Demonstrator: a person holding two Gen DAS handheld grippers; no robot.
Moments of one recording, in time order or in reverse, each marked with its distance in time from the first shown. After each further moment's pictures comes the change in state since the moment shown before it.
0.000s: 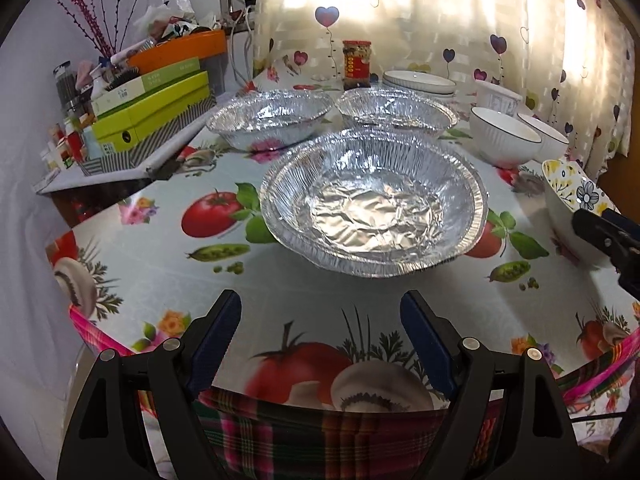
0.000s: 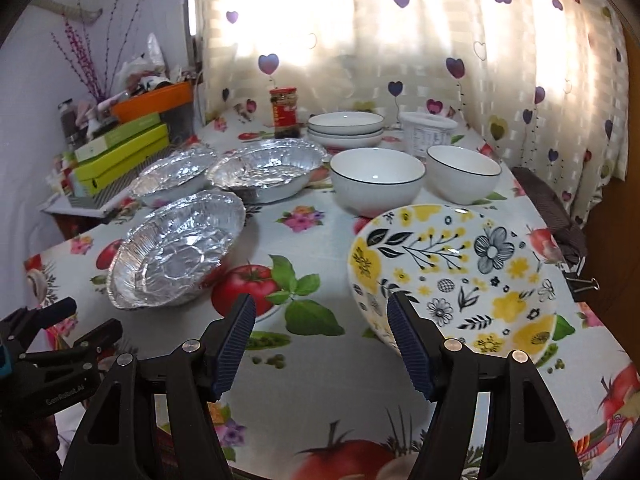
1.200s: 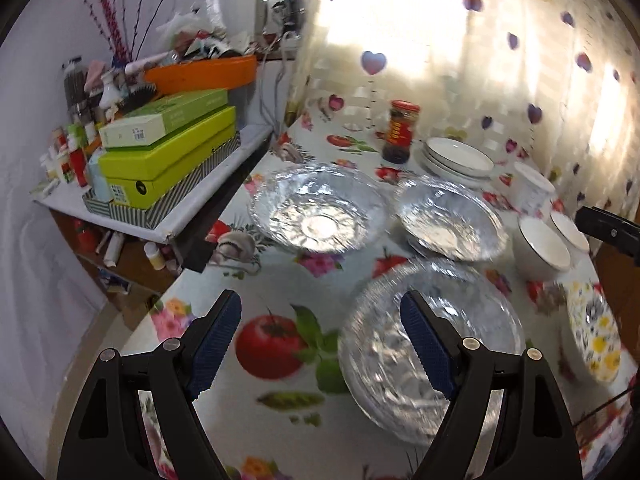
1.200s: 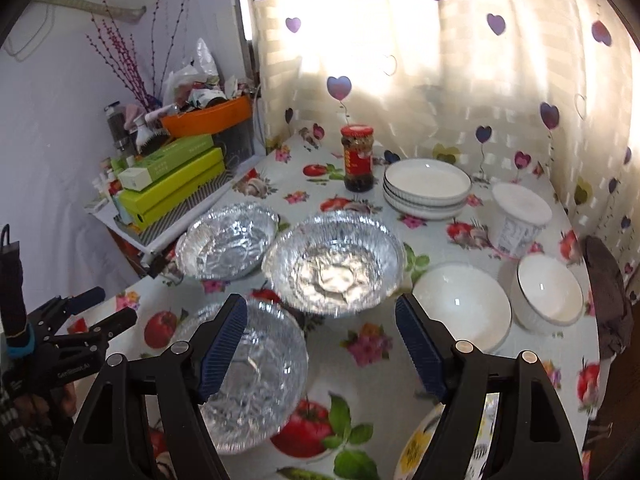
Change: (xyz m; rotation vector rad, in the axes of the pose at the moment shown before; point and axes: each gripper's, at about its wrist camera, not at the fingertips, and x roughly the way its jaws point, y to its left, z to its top) left arm 0.020 0.087 0.118 -0.123 -0.053 -0.036; right arm 0.055 0.028 0.164 -0.127 0.043 0.231
